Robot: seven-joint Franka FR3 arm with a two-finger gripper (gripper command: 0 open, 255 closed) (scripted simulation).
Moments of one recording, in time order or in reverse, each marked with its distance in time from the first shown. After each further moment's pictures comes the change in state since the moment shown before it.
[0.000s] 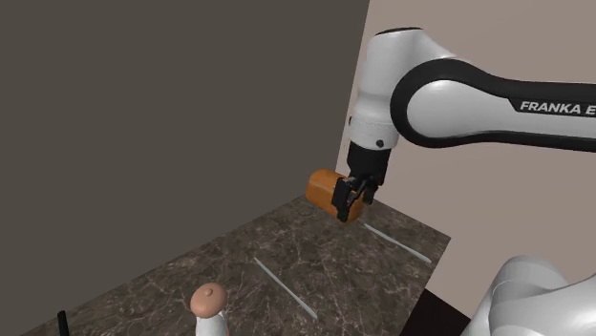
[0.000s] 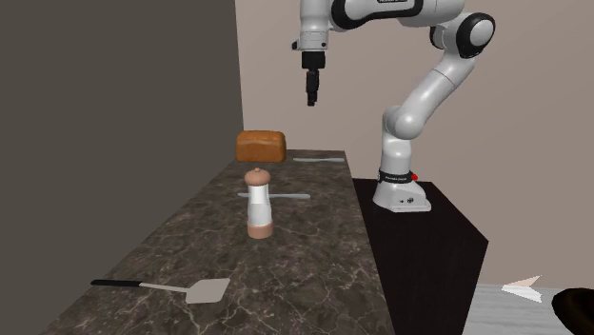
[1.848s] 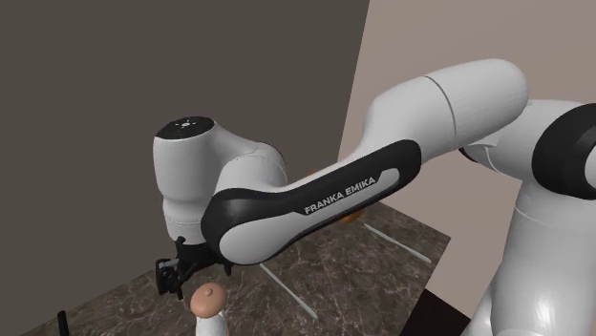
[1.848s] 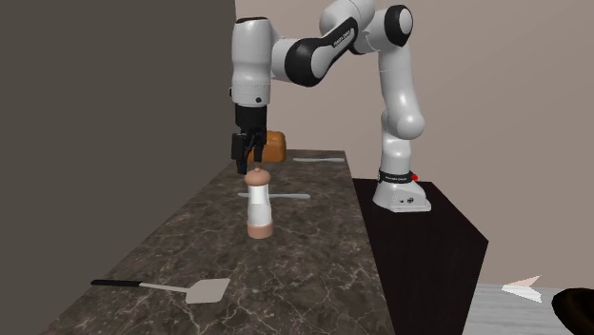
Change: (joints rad) arm 0.057 0.916 0.449 0.475 -0.378 0.394 0.801
